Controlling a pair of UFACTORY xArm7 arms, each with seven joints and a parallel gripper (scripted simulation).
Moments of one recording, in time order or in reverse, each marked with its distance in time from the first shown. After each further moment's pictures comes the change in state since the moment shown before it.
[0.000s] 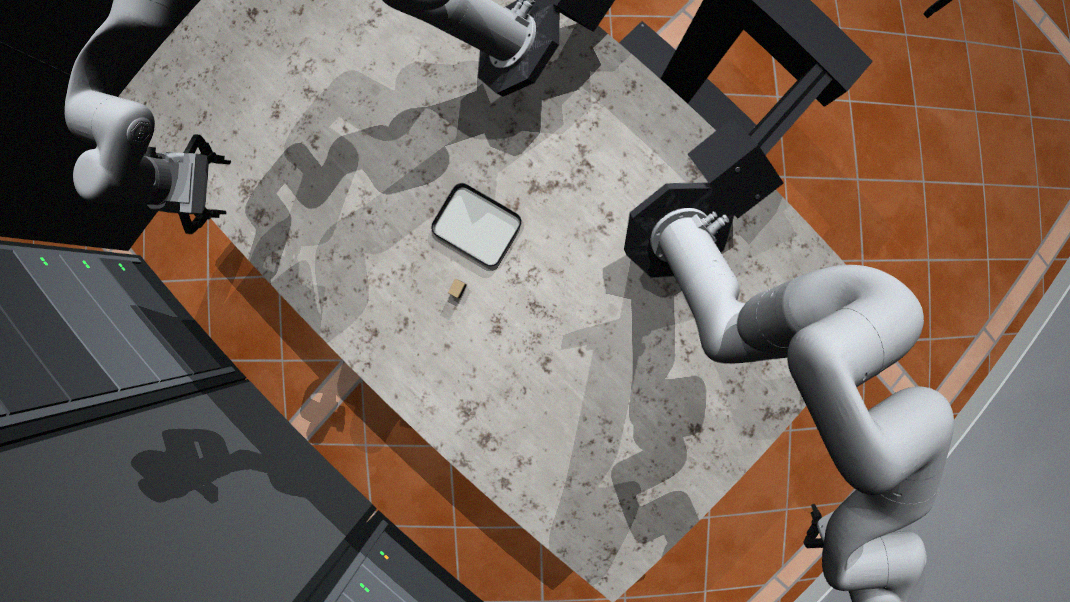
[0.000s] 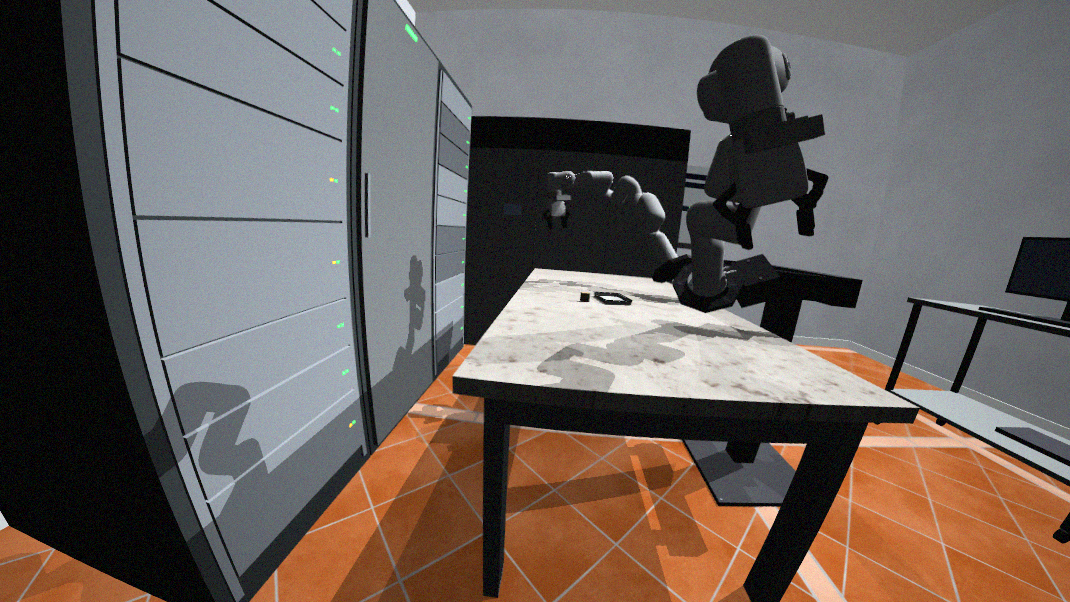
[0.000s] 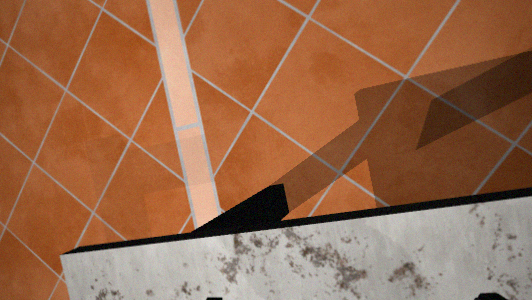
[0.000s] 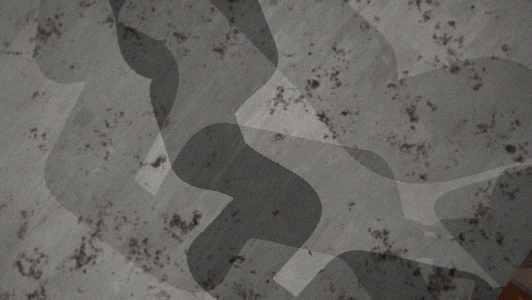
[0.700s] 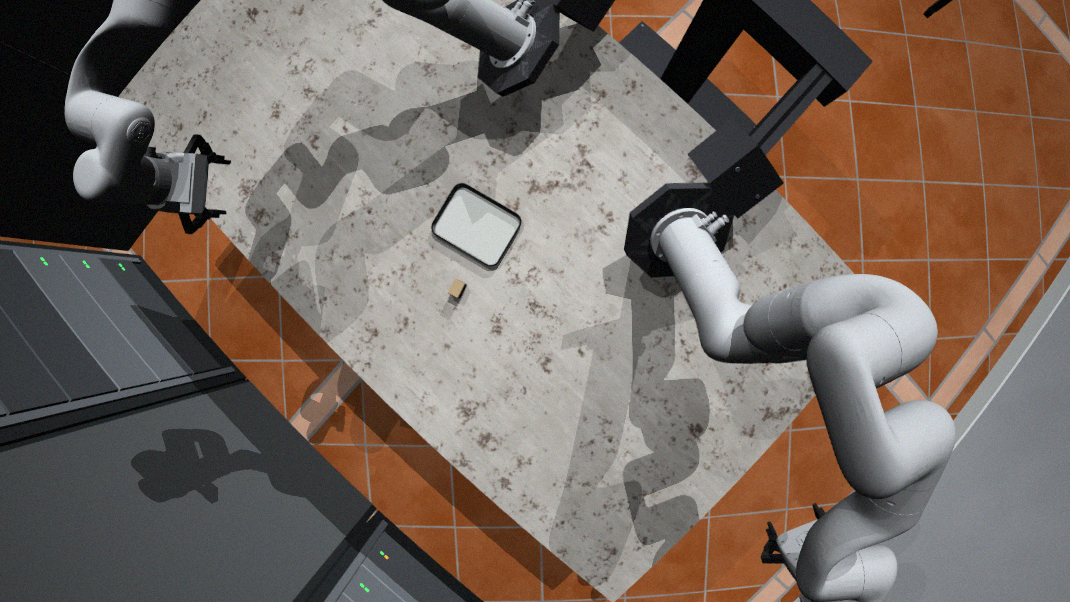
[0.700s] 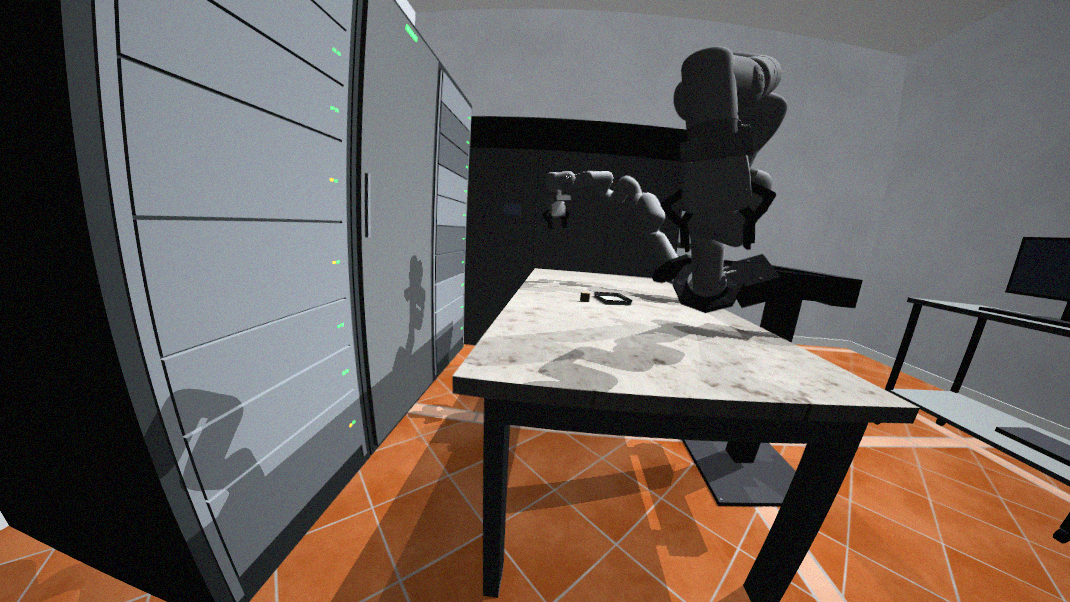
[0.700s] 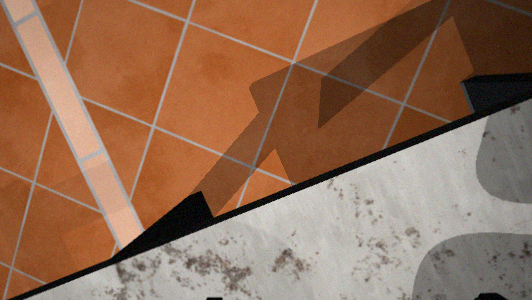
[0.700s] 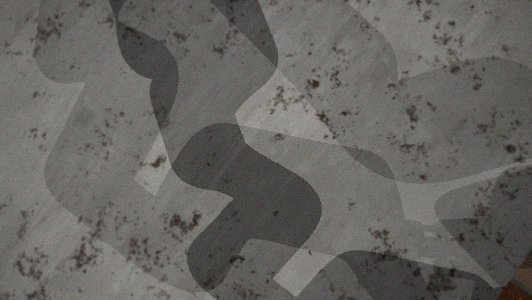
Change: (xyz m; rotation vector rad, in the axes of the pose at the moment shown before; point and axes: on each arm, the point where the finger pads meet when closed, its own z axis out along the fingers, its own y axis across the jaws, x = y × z) left arm -0.010 0.089 -0.007 -0.152 0.000 0.220; right arm 0.000 0.000 0.000 0.000 0.000 0.000
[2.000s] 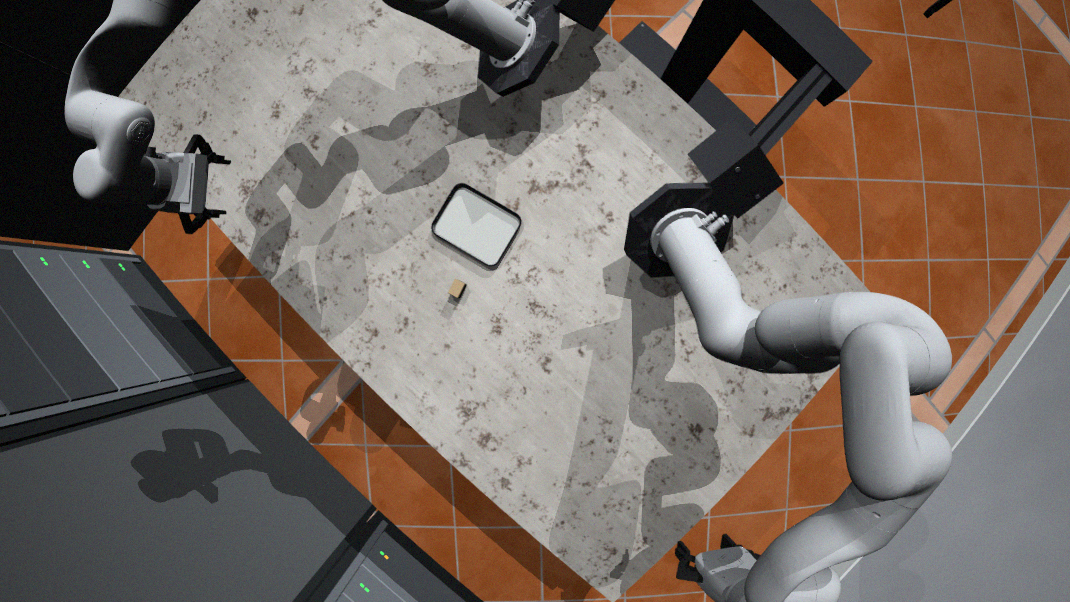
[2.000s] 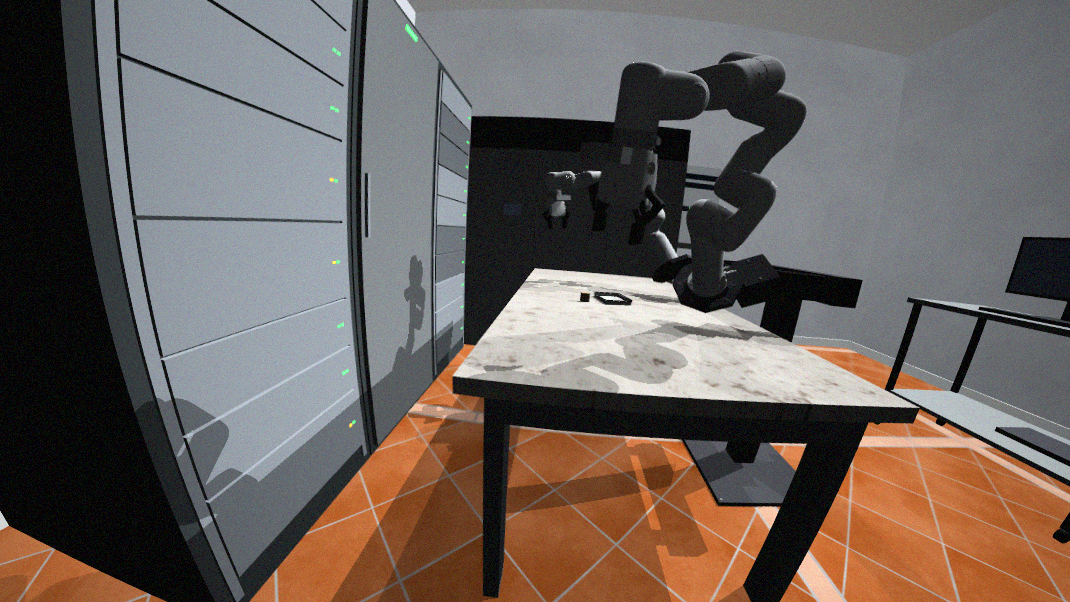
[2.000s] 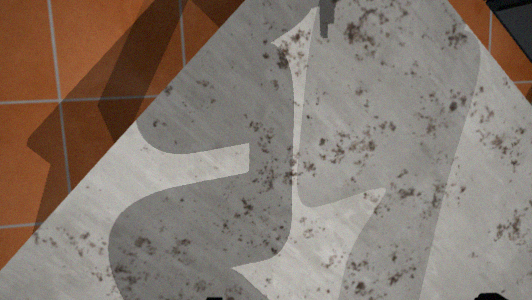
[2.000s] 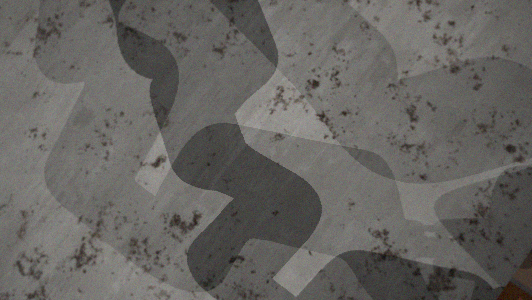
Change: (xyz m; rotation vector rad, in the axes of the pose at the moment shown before) left arm -0.040 0.175 -0.028 -0.309 0.000 0.448; right arm 0.000 0.000 0.000 0.000 0.000 0.000
